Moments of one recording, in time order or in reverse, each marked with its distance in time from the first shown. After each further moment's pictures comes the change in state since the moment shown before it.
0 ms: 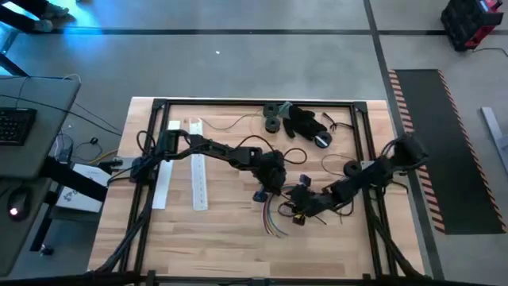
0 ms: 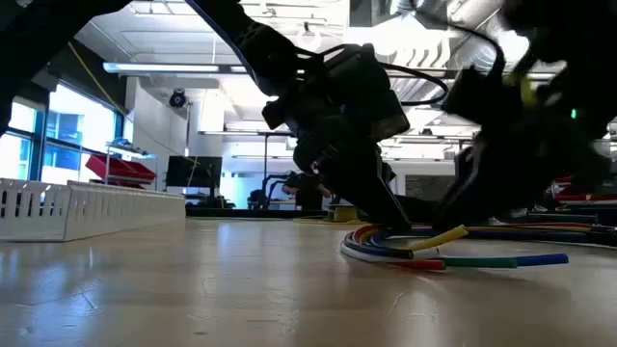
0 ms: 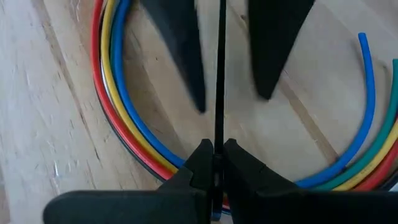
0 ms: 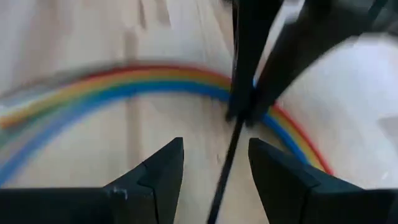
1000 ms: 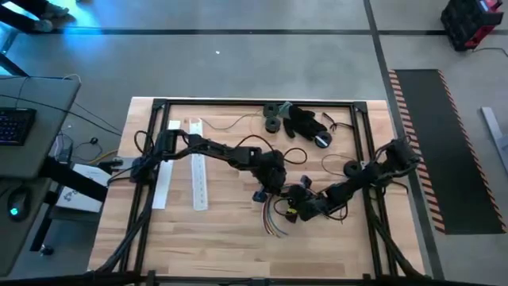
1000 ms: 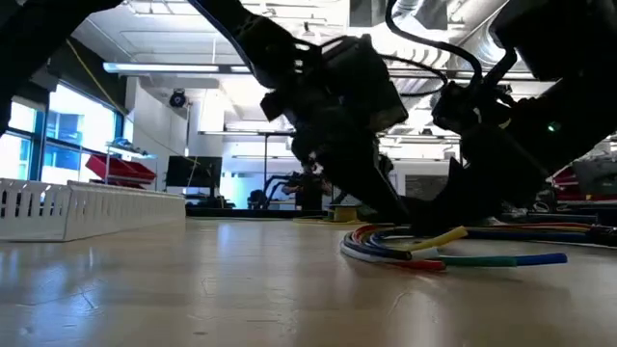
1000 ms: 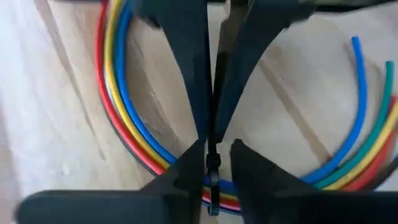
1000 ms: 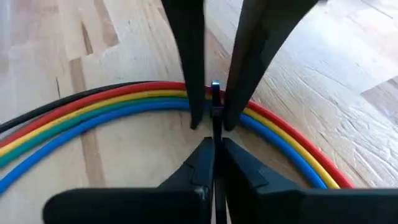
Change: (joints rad) left arm 0.002 -0.036 0.000 -0.029 -0.015 0.026; right arm 0.007 0.061 0.023 0.040 0.121 0.197
